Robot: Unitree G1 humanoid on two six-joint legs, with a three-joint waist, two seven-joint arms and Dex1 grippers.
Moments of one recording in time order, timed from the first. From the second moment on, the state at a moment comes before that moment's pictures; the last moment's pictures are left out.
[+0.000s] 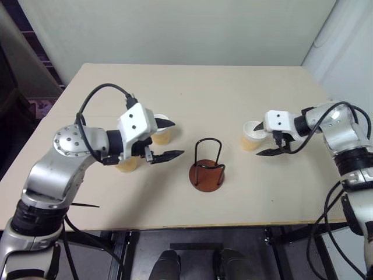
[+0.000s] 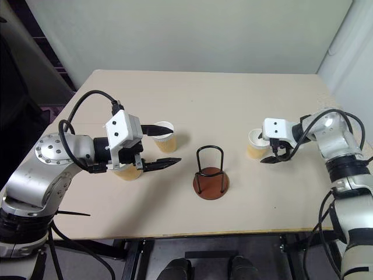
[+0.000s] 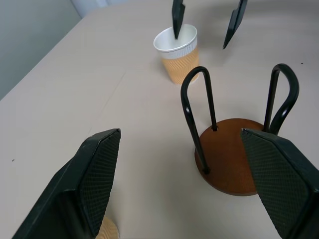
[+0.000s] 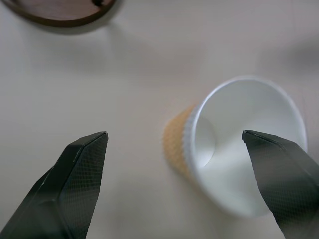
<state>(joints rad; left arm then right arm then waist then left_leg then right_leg) -0.53 0.88 -0.01 -0.38 -0.45 0.55 -0.95 -1.03 -0.76 0.33 0.69 -0.14 -0.14 1.38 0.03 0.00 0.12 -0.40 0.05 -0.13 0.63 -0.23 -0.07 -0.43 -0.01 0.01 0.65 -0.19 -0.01</state>
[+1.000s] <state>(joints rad) -0.37 1.01 0.19 -0.35 -0.44 0.53 -0.99 -1.00 -0.77 0.10 0.01 0.46 0.45 1.59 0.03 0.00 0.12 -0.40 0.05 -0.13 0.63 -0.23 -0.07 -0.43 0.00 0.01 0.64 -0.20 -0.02</state>
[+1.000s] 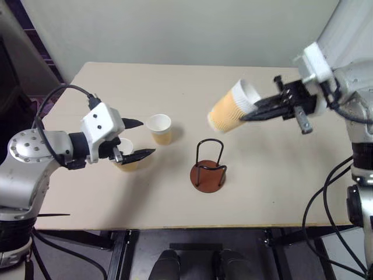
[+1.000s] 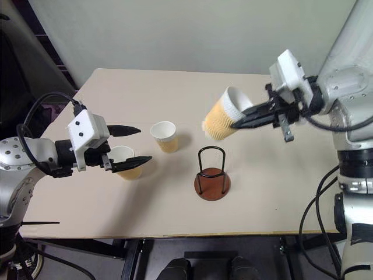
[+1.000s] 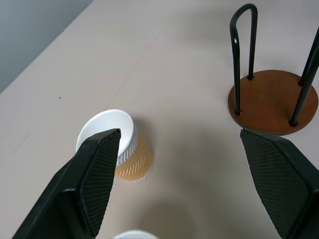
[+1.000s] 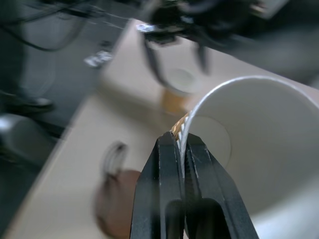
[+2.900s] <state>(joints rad) -0.37 1.24 -0.03 -0.09 -0.13 0.30 -1.24 -0.92 -0.59 0.14 -0.09 0.45 0.58 1.22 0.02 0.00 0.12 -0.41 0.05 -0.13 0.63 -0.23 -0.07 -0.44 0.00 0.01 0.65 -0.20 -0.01</state>
